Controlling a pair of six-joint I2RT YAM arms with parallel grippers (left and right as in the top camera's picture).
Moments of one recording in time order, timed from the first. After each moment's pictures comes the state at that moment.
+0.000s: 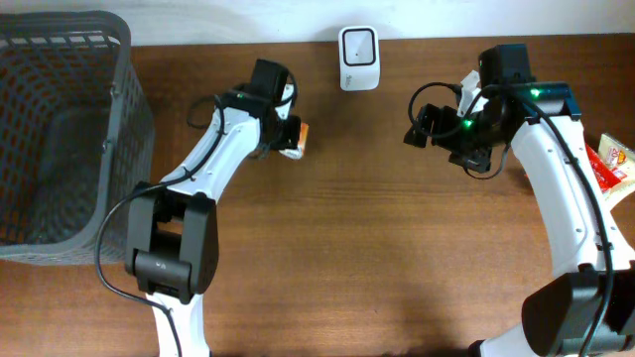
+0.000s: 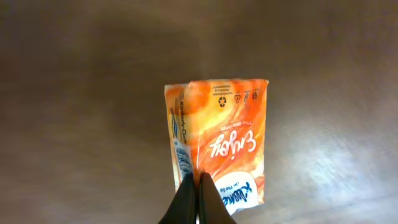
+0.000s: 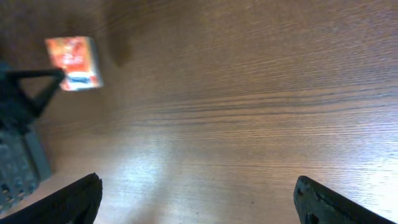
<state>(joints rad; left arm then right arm) -0.32 2.10 1.69 -0.77 0.03 -0.13 0.04 1.71 1.62 -1.18 -0.36 0.36</state>
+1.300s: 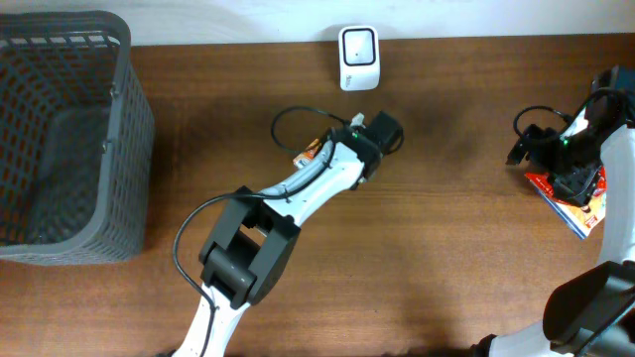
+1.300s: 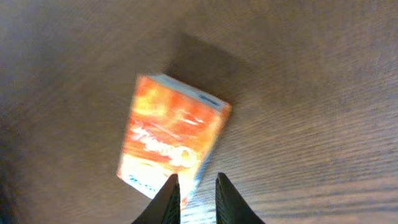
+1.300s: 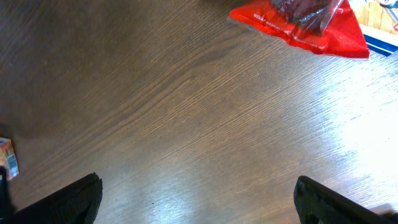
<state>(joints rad) -0.71 2.27 1.84 -0.92 -0.50 -0.17 -0.37 1.71 1.62 -1.36 -0.13 0.30</state>
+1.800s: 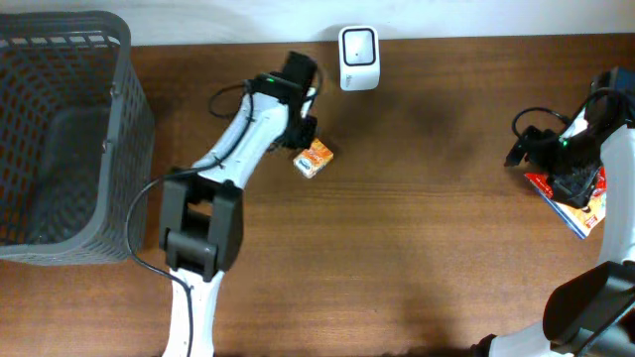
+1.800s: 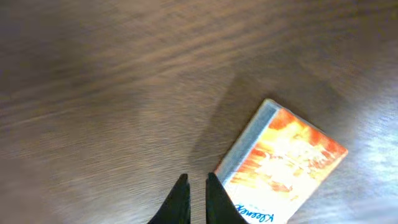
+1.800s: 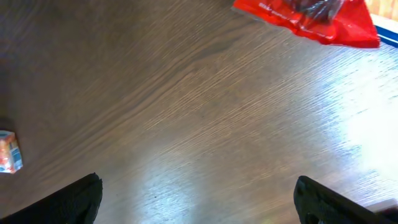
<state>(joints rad) -0.38 2.29 1.97 -1.01 -0.02 -0.09 -0.37 1.71 1.62 -1.38 -0.15 0.30</state>
